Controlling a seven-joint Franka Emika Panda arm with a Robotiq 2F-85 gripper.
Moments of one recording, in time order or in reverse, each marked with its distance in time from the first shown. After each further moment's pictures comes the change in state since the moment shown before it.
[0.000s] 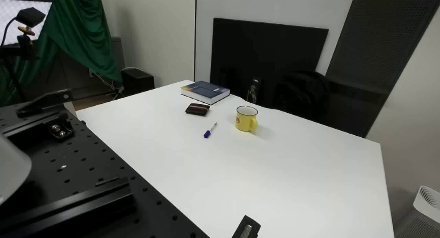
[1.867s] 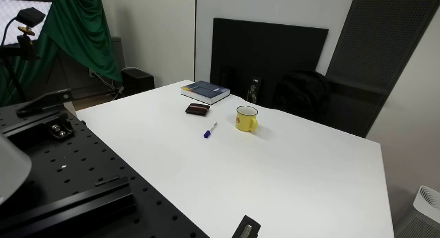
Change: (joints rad) arm 0.071 0.033 -0.079 -0.097 -0.043 0.352 -0.401
